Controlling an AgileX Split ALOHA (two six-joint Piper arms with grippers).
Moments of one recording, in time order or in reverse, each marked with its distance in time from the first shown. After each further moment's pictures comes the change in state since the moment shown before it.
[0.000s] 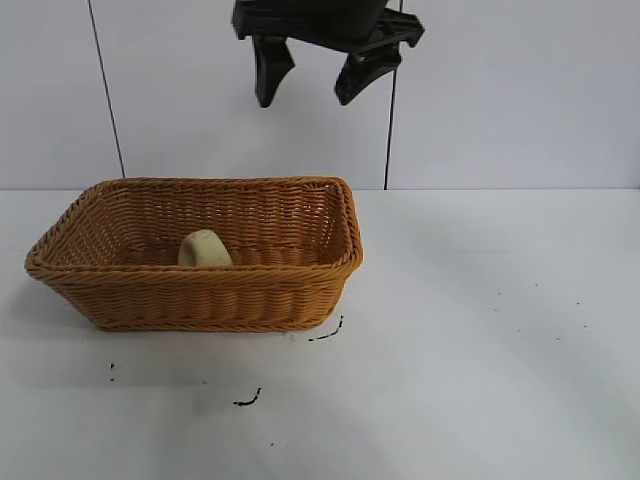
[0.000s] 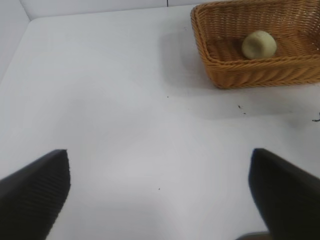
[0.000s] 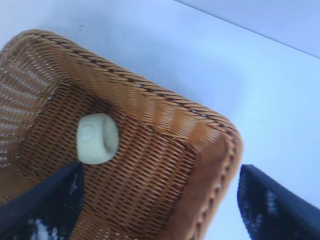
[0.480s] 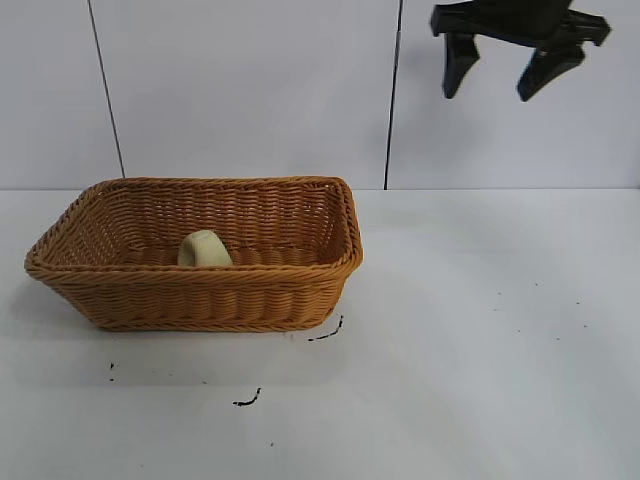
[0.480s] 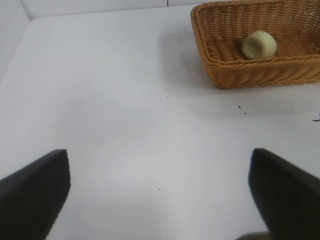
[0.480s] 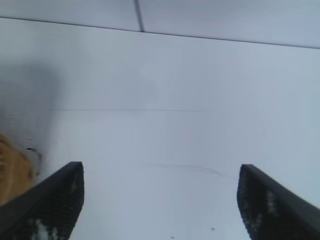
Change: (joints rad) left arm 0.000 0.000 0.000 0.000 0.000 0.000; right arm -0.270 0.000 0.000 -0.004 0.159 -0.004
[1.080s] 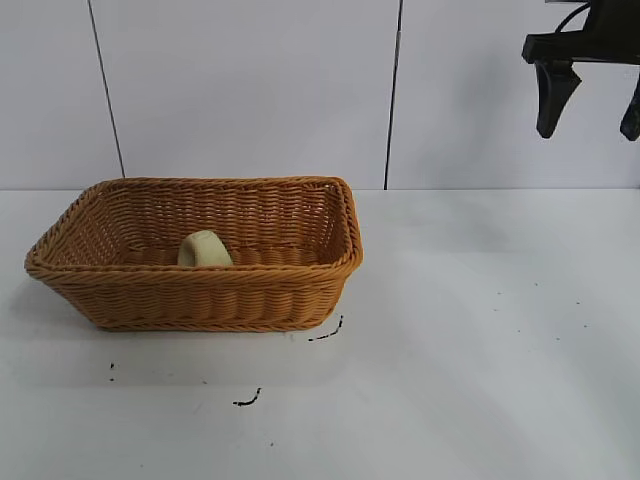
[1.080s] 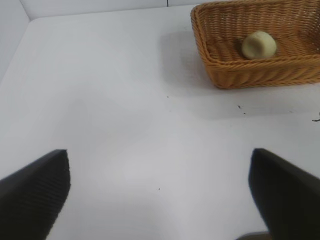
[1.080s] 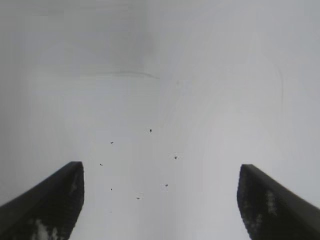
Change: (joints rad) left arm 0.000 0.000 0.000 0.000 0.000 0.000; right arm -0.001 -0.144 0.119 0.025 0.174 -0.060
